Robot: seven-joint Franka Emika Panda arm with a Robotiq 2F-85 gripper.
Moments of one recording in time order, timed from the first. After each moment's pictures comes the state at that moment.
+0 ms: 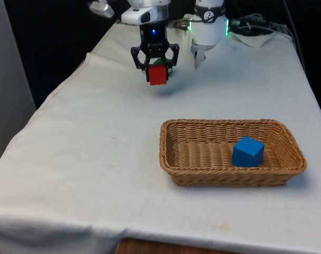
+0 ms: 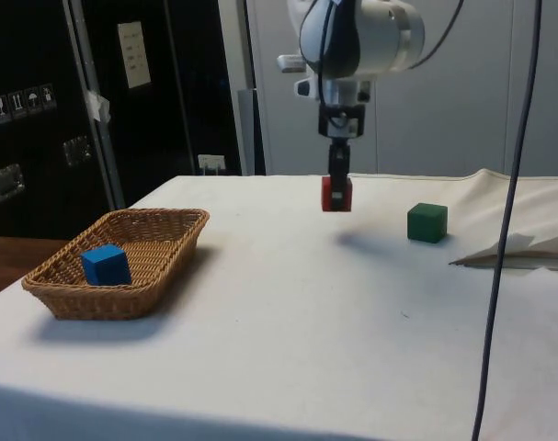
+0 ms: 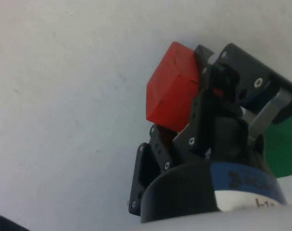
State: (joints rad) arm 0.30 0.18 -0.56 -2.57 0.49 2.77 -0.94
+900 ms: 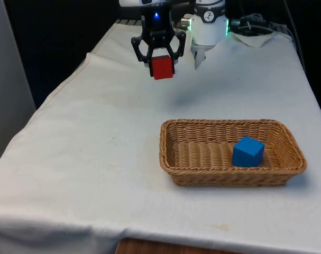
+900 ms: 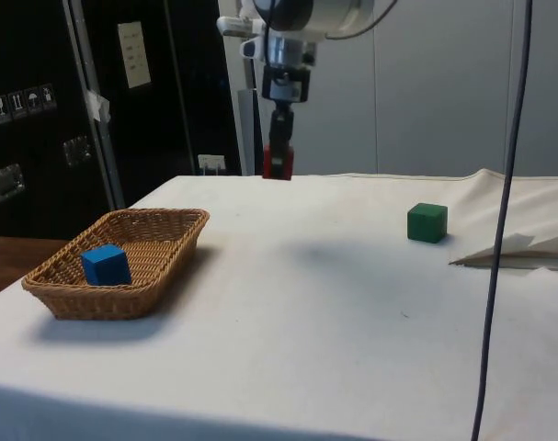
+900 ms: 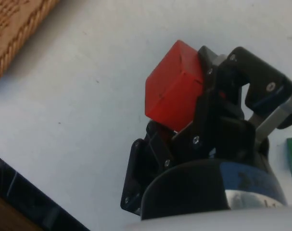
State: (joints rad) arm 0.31 0.17 -0.53 -2.36 0.43 2.61 -0.83
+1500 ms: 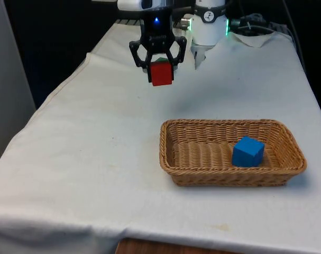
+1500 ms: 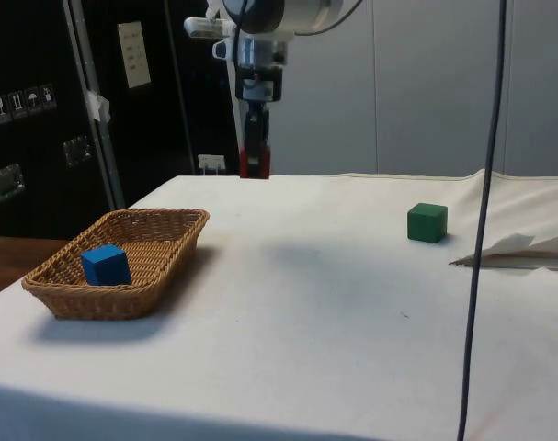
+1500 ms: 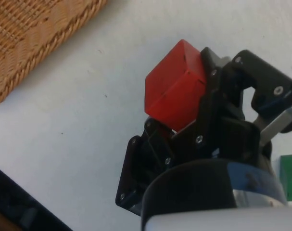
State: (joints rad) arm 0.31 0.27 -0.51 -2.20 0.38 2.53 -0.74
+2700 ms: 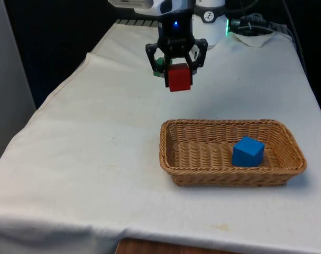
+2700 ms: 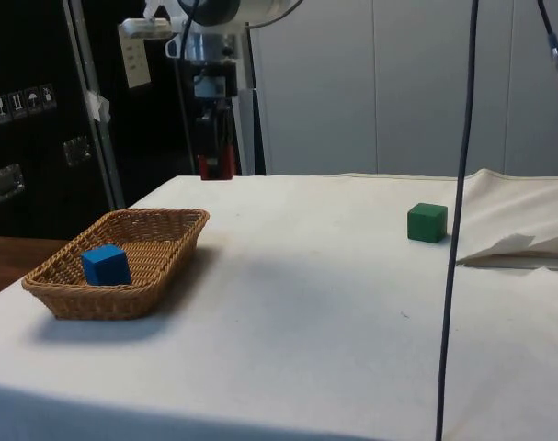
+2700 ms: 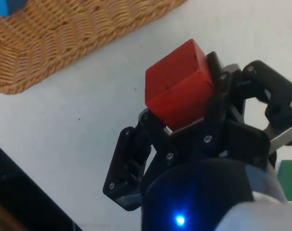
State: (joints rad) arm 0.32 0.37 -0.45 -1.99 0.31 2.36 -0.53
